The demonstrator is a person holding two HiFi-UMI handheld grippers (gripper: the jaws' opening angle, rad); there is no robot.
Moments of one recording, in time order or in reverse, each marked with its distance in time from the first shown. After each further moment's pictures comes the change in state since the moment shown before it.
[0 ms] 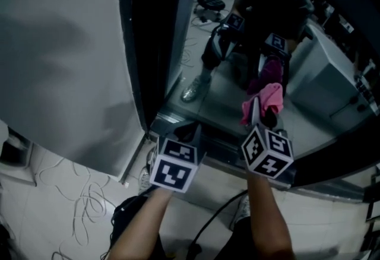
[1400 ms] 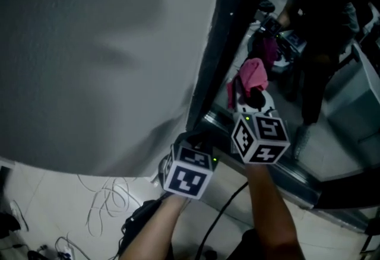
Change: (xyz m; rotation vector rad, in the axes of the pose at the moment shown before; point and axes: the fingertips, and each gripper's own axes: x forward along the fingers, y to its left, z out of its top) left arm -0.030 0.129 -0.076 -0.149 0.129 0.150; right arm 0.092 0.248 -0.025 -0.090 0.016 0.457
